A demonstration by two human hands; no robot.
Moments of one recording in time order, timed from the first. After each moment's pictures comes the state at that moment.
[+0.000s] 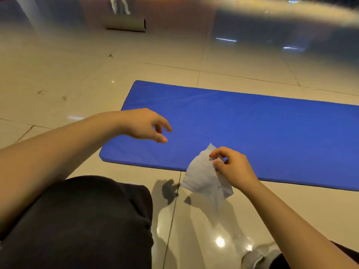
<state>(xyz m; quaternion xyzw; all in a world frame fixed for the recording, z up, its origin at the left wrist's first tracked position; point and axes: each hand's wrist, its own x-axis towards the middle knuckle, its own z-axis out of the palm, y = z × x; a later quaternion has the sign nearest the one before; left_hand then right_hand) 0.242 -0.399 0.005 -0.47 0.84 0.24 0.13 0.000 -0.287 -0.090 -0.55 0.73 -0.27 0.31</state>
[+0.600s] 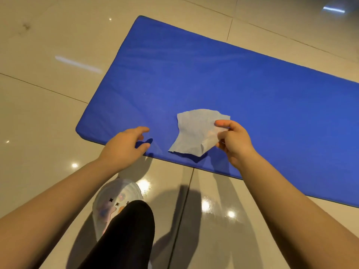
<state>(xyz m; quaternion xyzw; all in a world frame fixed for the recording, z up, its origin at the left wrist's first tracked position) 0.303 -0.456 -0.251 -0.65 0.68 0.34 -0.05 0.039 -0.465 -0.233 -0.29 0.73 -0.38 0.49</state>
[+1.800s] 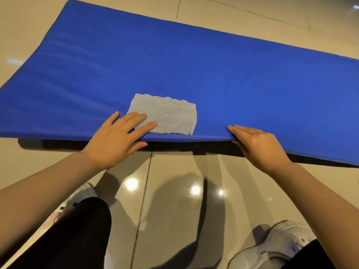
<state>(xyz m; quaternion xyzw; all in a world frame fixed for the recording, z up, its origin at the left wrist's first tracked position) 0.210 -0.458 -0.264 -0.37 0.93 0.05 -0.04 -0.154 -0.366 -0.222 -0.79 0.61 -0.03 -0.04</state>
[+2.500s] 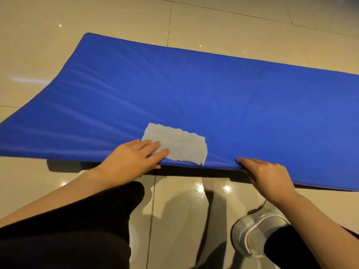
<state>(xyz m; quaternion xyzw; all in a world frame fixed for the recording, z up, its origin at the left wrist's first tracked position) 0.224 -0.378 -0.230 -0.19 0.98 -0.02 -0.08 -0.122 -0.228 -0.212 -0.73 0.68 -0.01 -0.03</state>
